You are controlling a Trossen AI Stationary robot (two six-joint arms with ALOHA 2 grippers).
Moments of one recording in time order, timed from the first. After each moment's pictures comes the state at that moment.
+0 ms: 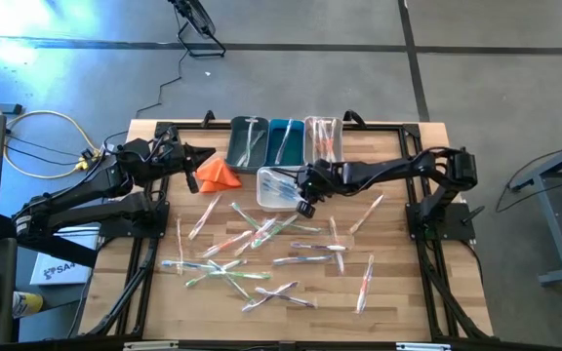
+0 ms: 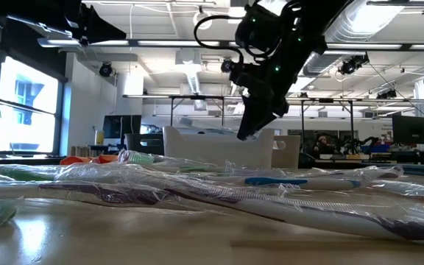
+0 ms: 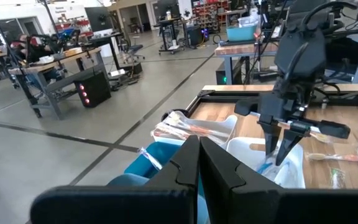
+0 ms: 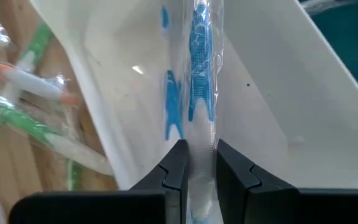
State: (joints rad) left arm 0.43 0.46 0.50 -0.05 -0.02 0.18; right arm -0.14 1.72 1.07 -0.31 0.12 0.26
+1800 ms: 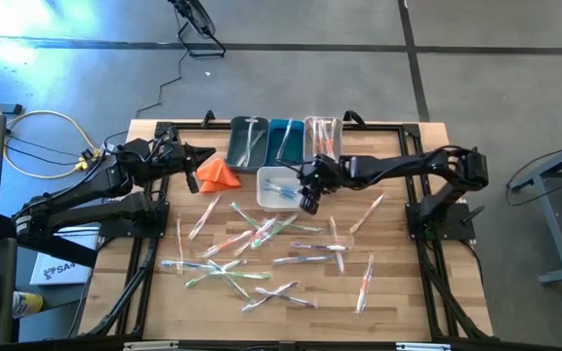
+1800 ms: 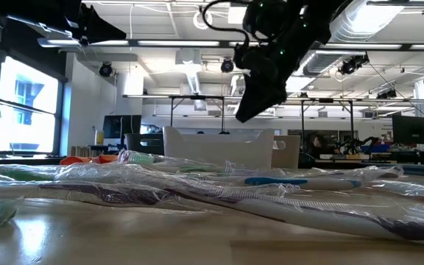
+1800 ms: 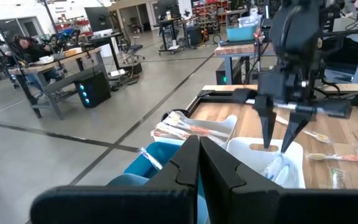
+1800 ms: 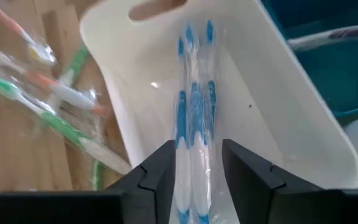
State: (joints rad) left arm 0.43 0.46 0.50 -0.05 -0.02 0.18; right arm -0.16 1.63 1.07 -0.32 0.05 0.20
